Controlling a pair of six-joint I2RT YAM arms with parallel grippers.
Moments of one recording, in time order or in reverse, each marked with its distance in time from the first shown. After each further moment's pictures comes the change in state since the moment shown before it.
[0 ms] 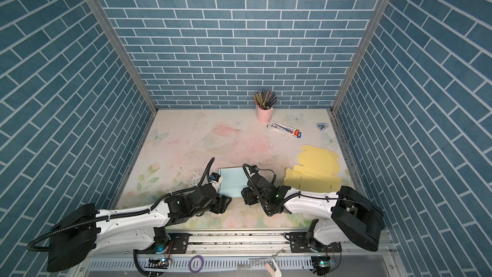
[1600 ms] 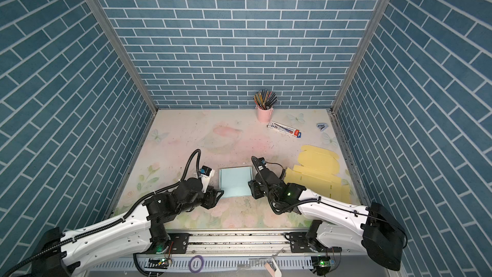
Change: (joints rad) left arm 0.051 -0.259 0.084 -0.260 0.018 0.121; right arm -0.026 -0.238 0.059 -0.225 0.105 -0.106
